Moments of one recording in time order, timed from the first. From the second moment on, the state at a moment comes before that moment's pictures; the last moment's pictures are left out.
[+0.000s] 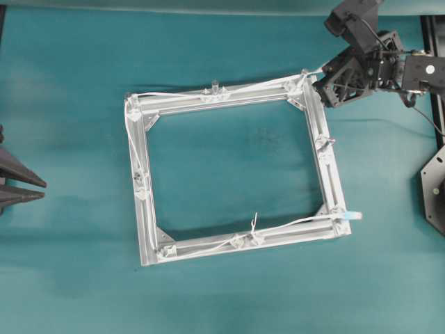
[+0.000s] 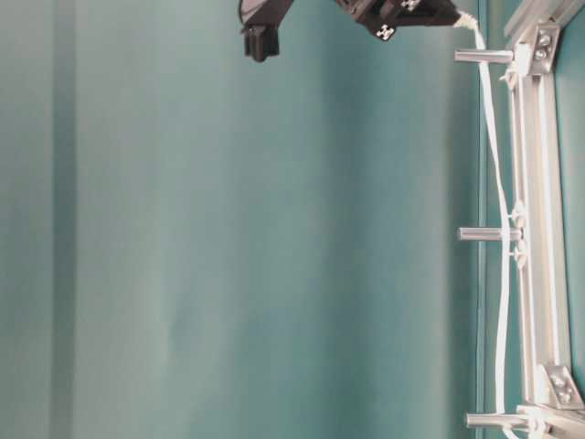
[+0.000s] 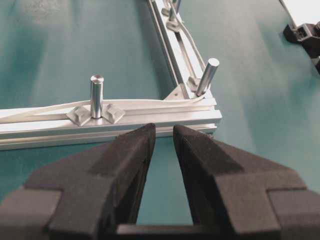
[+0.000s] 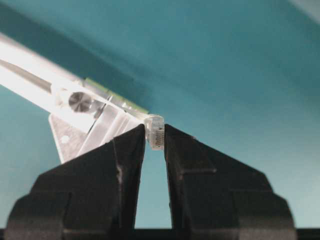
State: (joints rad) left arm -0.11 -1.36 1.43 -0.06 0.21 -0.11; right arm -0.52 -0.21 0.85 -0.64 0.40 0.94
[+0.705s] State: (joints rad) left arm -0.11 -1.36 1.43 -0.06 0.21 -0.11; right arm -0.50 -0.21 0.90 -0.43 0.34 1.28
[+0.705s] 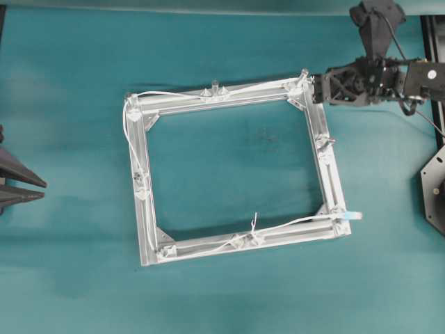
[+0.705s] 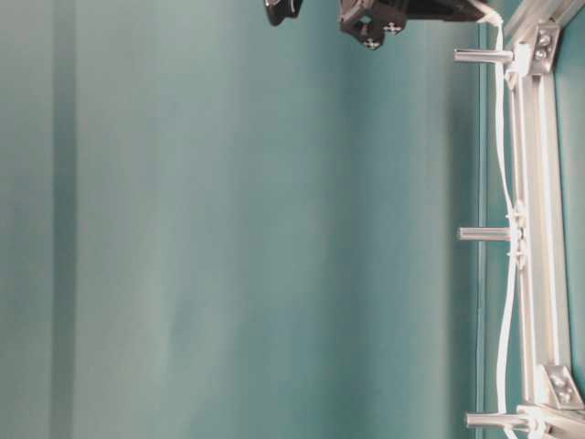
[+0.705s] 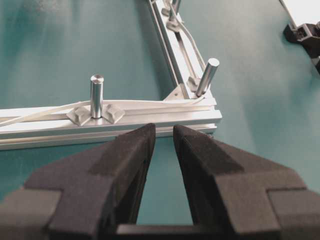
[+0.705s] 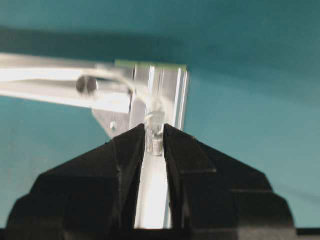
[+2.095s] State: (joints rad) left arm -0.11 -1.36 1.43 -0.06 0.21 -0.11; right arm -0.40 -0.21 0.98 -0.35 0.21 1.28
